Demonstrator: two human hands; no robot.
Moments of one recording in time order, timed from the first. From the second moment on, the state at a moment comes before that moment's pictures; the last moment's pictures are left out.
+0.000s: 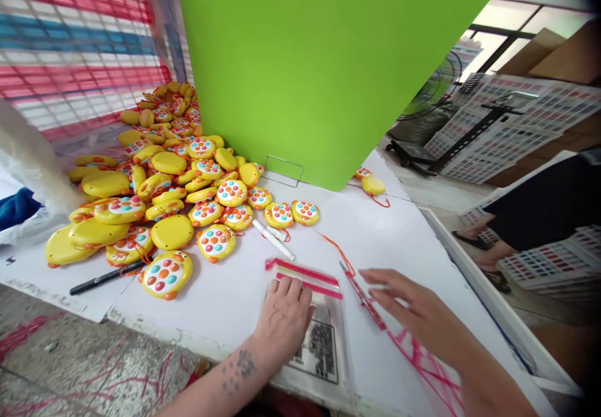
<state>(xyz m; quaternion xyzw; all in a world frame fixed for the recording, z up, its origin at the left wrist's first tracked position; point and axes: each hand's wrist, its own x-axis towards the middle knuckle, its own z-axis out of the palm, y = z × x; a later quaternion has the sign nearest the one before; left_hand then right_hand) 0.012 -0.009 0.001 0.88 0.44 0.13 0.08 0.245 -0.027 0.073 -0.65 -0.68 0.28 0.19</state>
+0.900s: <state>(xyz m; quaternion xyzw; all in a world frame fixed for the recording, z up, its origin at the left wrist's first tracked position) 0.003 -0.007 -0.018 0.78 0.44 0.33 0.30 0.197 0.052 0.025 -0.58 -0.76 0.17 0.24</state>
